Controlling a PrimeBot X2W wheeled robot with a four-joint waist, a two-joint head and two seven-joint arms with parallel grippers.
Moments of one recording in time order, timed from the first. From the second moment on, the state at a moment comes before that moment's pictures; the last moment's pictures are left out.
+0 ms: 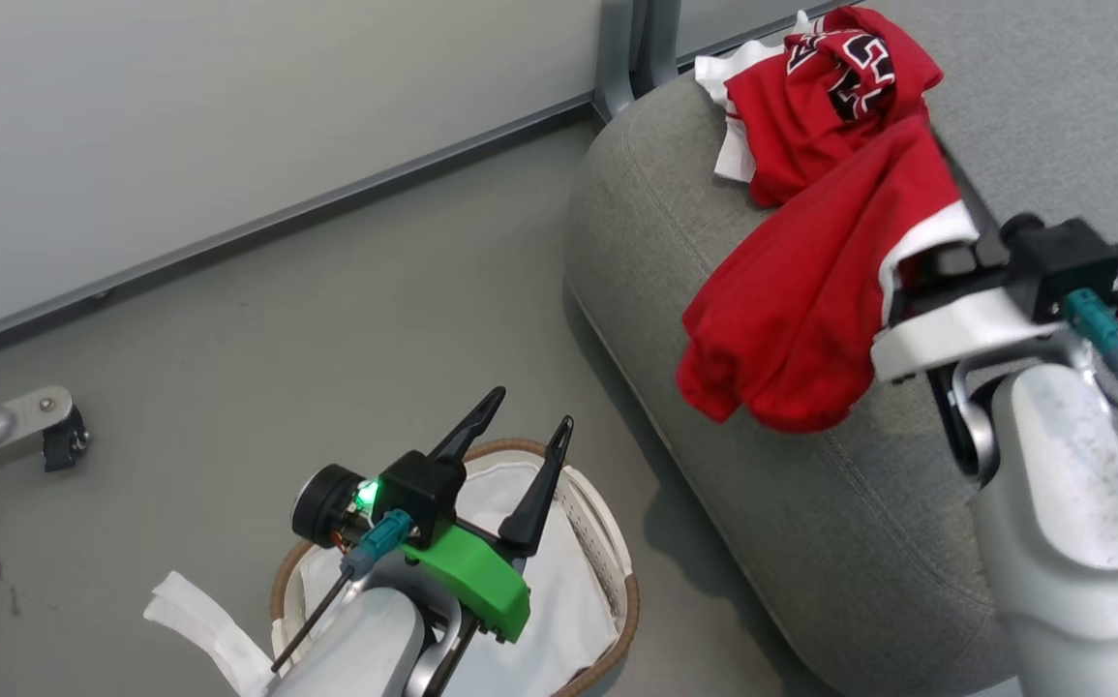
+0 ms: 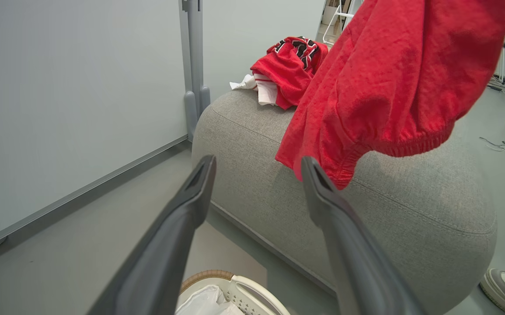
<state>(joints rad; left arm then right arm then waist) -0.35 0.11 -0.62 0.42 -0.36 -0.13 -0.26 -0.52 -0.05 -0.01 0.27 -0.03 0.13 -0.26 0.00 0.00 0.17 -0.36</state>
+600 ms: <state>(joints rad) -0.50 0.17 -0.60 0.36 -0.30 -0.13 -0.26 -1.01 -0.39 -0.27 0.56 -0.11 0.13 -0.26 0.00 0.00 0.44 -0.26</state>
